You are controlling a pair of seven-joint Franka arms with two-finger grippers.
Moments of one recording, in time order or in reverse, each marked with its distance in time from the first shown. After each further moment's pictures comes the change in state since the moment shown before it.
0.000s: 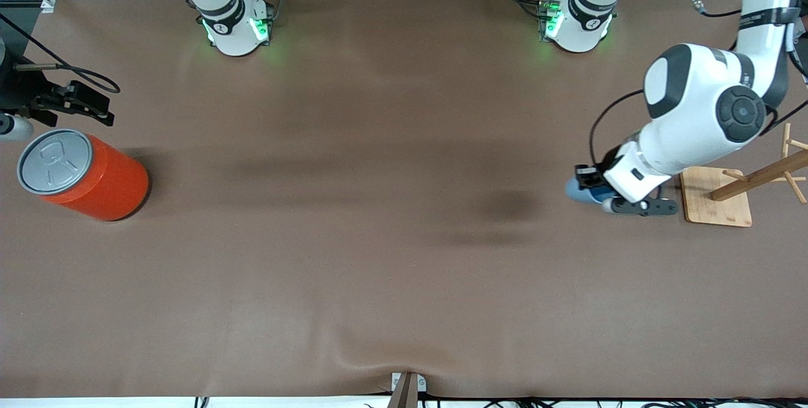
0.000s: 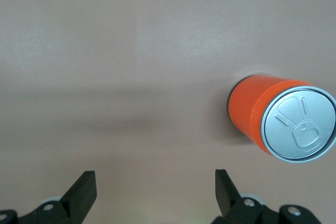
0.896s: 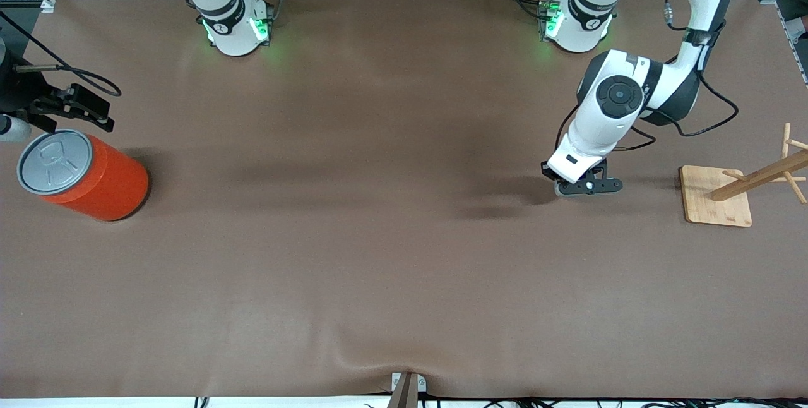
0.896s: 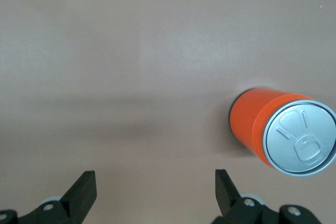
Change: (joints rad) left arm -0.089 -0.013 -0.043 -0.326 0.319 0.361 -0.388; right arm 0.005 0.000 0.005 0.000 0.001 0.038 0.000
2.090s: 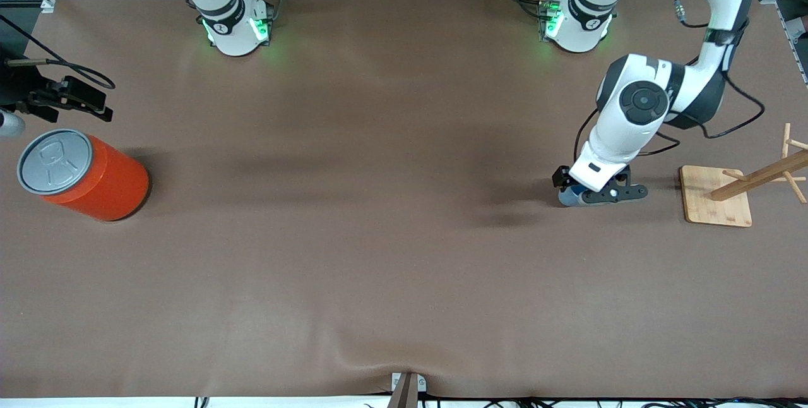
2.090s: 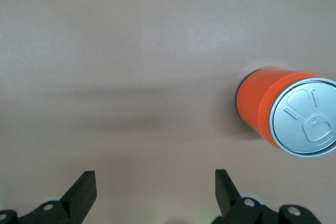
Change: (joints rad) left arm 0.046 -0.020 -0.003 0.071 0.014 -0.089 0.007; right arm -0.018 -0.009 -0.017 0.000 0.046 -0.061 -0.001
